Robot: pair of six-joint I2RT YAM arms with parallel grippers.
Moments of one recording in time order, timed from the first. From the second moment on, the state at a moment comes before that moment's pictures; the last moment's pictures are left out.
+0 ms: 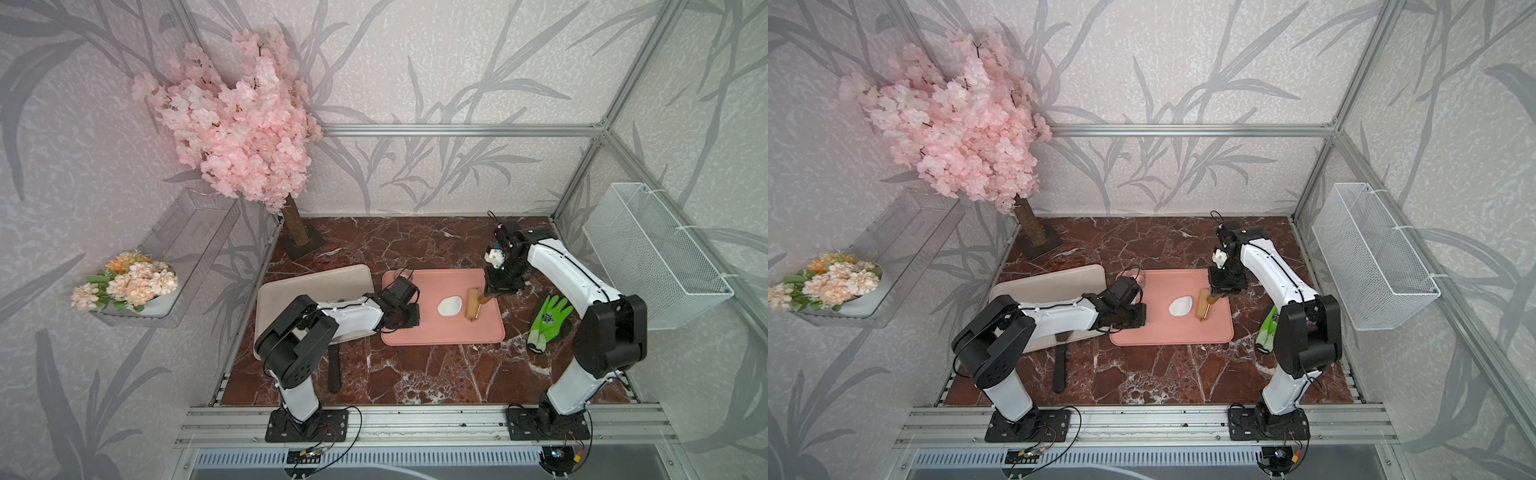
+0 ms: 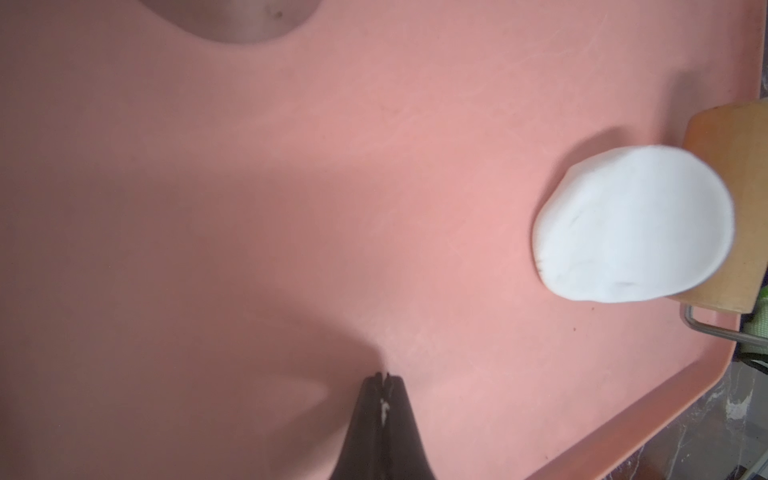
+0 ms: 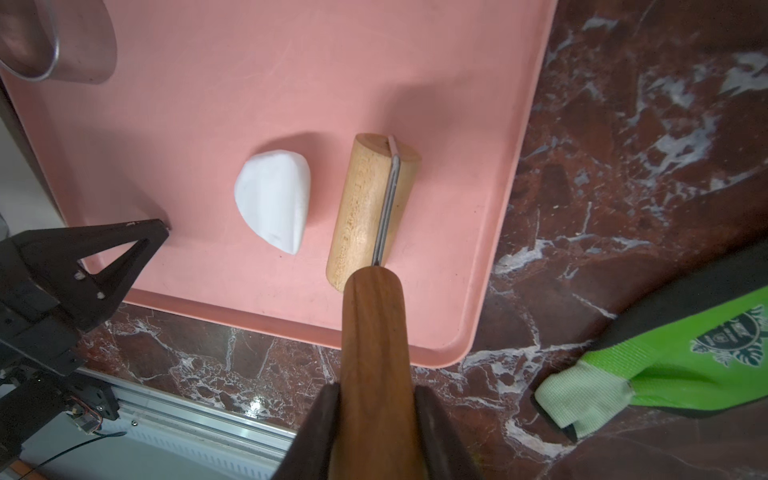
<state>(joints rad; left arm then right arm) -0.71 1.75 0.91 -0.21 0.09 -0.72 0.24 1.72 1.49 -1.29 -0.17 0.19</state>
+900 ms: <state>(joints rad) -0.72 1.75 0.91 -0.20 0.09 -0.72 0.44 1.88 1.74 -1.34 -0.14 0.20</state>
